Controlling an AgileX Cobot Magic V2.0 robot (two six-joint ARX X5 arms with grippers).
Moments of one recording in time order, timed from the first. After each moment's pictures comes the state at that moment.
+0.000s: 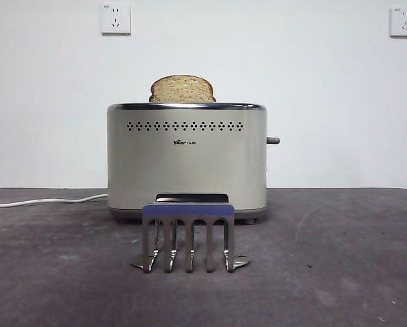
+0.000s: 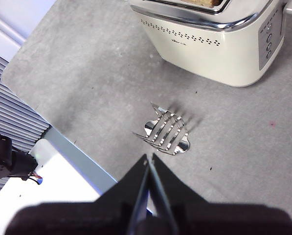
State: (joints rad) left arm -0.53 1.36 1.85 -1.25 0.23 0.26; right arm 0.19 1.06 1.40 -1.18 -0.62 -0.11
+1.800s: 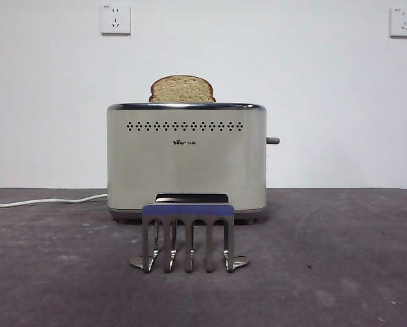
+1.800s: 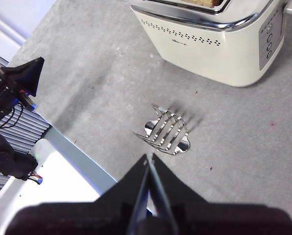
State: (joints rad) left arm 0.04 0.08 0.06 -0.03 0.08 0.13; right arm 0.19 1.06 1.40 -1.18 -0.62 -0.11
